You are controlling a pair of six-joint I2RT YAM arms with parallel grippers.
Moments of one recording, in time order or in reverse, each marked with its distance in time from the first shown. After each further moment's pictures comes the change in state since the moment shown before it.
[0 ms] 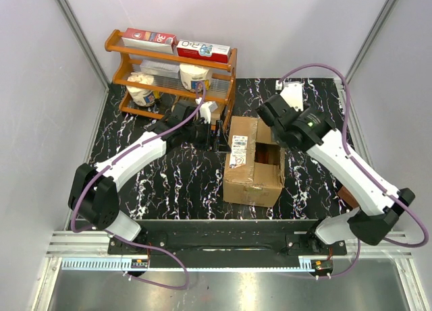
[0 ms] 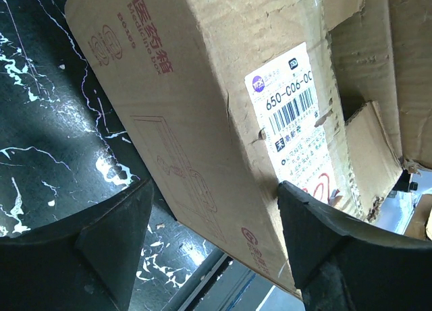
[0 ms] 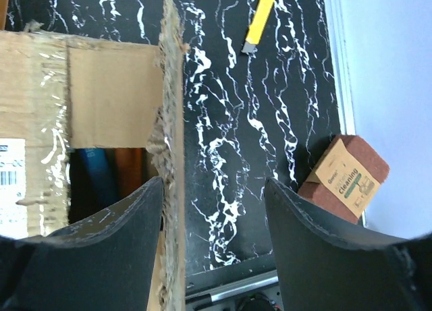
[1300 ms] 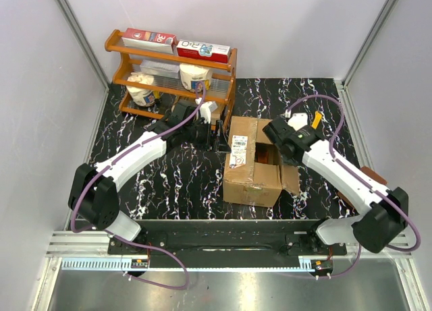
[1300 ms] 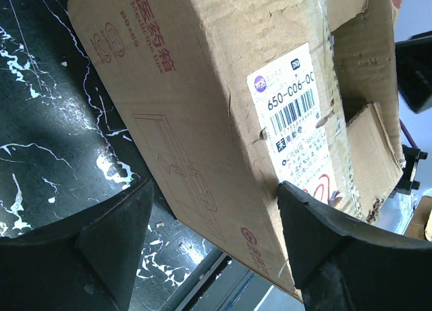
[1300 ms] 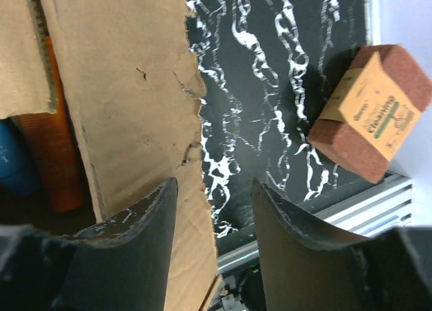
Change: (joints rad) left arm -0.002 0.000 0.008 -0.015 -0.013 -0.007; right arm -0.146 -0.107 -0.454 0.092 -0.105 0.108
